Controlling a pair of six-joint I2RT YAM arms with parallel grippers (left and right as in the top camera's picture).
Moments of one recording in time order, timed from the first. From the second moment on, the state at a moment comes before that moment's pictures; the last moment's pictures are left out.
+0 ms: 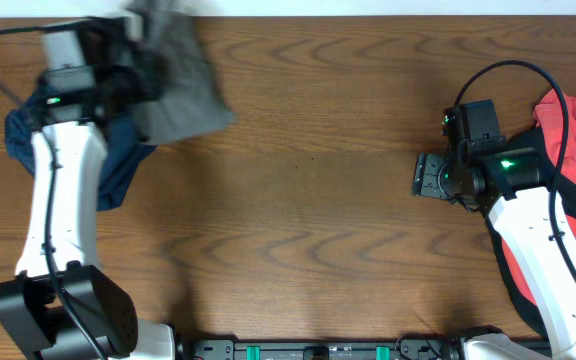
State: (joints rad) left arm 0.20 1.64 1.45 -0.55 0.40 -0.09; right arm 0.19 1.35 1.13 -1.01 0.08 0.37
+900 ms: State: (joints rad) left arm 0.56 1.77 1.45 -0.15 0.49 -0.29; right arm 0.19 1.35 1.13 -1.04 0.08 0.38
